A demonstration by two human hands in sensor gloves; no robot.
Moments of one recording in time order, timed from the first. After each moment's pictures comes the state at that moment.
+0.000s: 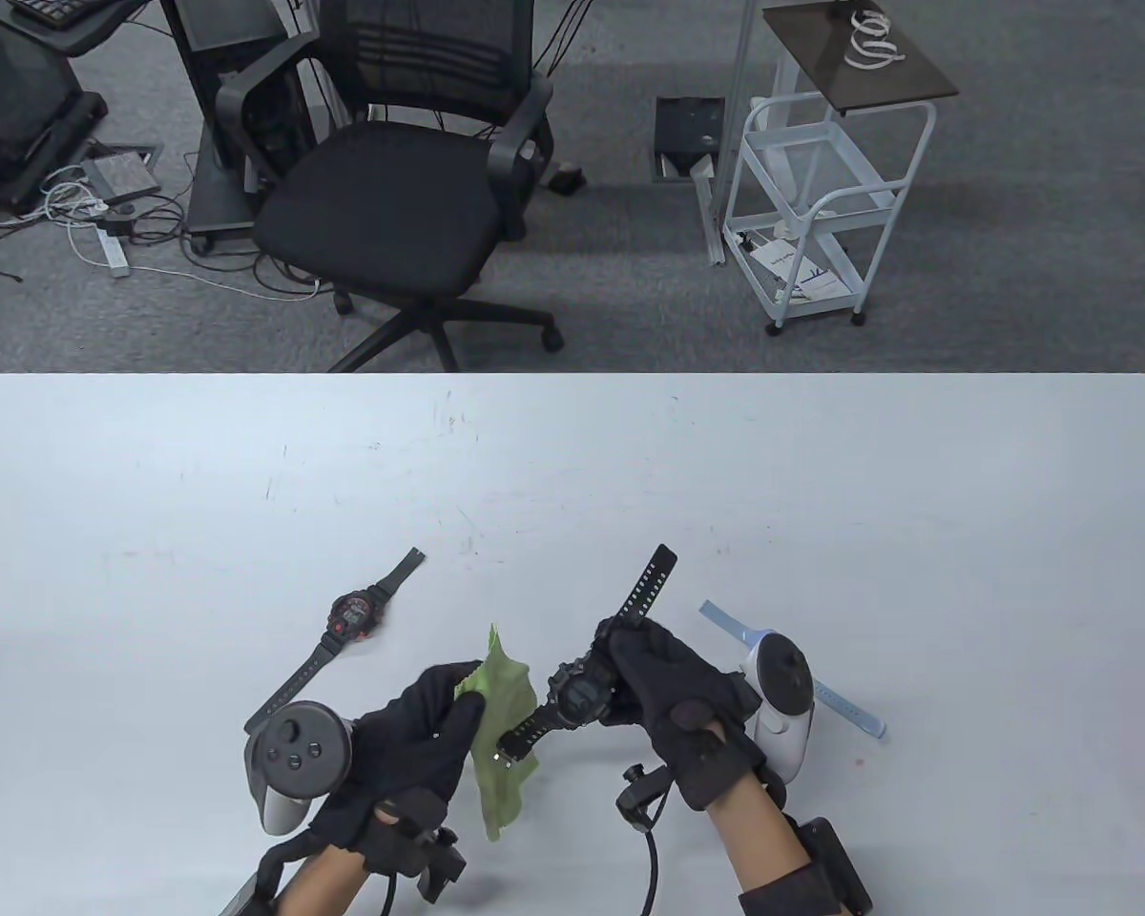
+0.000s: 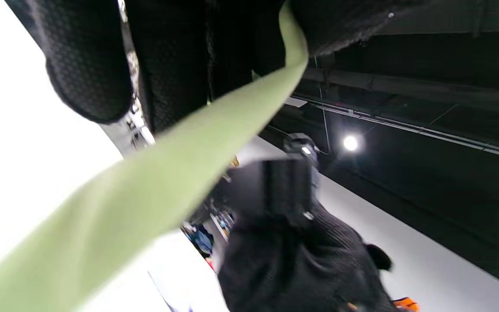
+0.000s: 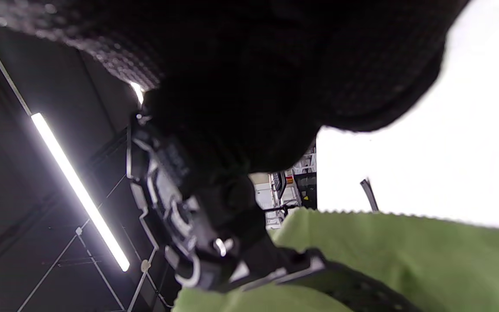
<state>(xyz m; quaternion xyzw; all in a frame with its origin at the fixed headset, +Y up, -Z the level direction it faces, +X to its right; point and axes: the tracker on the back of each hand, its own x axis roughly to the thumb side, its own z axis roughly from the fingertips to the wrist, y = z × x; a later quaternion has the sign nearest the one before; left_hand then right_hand) -0.195 -0.707 -0.236 0.03 -0.23 0.54 0.81 0.103 -0.744 -0.284 0.06 0.10 0.64 0.76</state>
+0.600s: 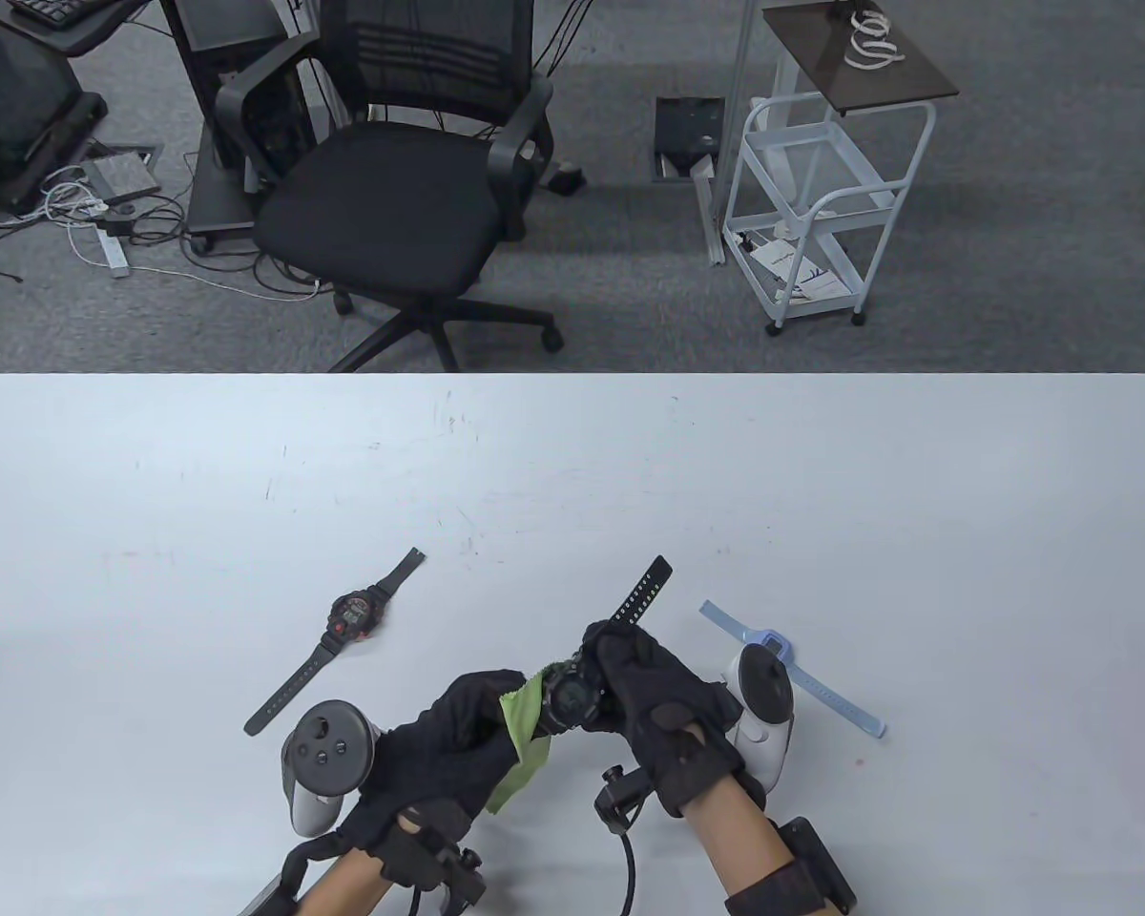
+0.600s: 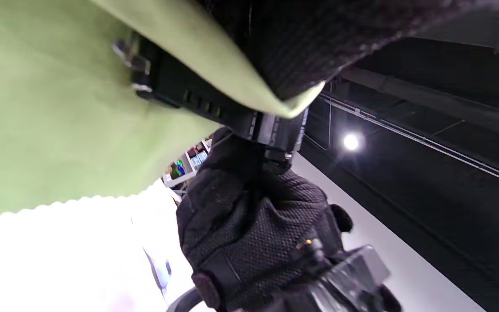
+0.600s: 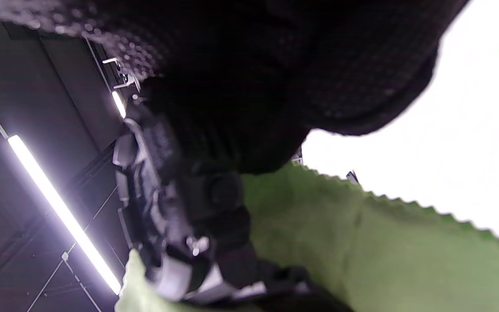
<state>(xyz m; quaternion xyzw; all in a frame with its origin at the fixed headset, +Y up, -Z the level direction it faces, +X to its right) -0.180 -0.724 -0.234 -0.01 -0.23 0.57 0.79 0.088 -0.756 -0.280 0.04 0.12 0.62 0.78</state>
